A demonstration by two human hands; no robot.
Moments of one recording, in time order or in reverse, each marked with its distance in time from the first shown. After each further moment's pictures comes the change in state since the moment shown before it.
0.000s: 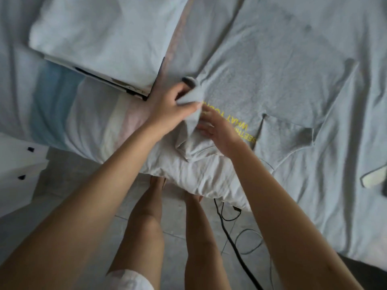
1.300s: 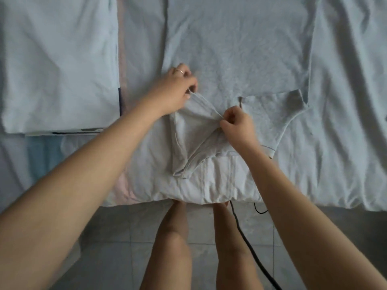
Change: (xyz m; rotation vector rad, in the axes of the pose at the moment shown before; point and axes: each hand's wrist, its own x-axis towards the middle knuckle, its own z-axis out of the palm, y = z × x) left_hand 0.113 0.015 0.061 1.217 -0.419 0.508; right_hand -0.020 0.014 -0.076 -0.409 0.556 -0.251
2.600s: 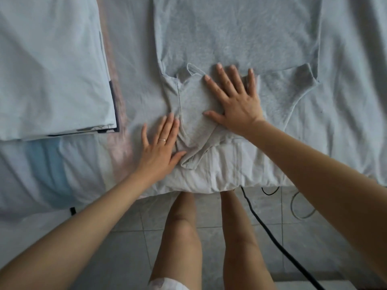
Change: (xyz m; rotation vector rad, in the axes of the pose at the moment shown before) left_hand -0.147 -0.010 0.091 0.334 -0.028 0.015; right_hand 0.032 0.025 0.002 -0.996 -0.004 -0.582
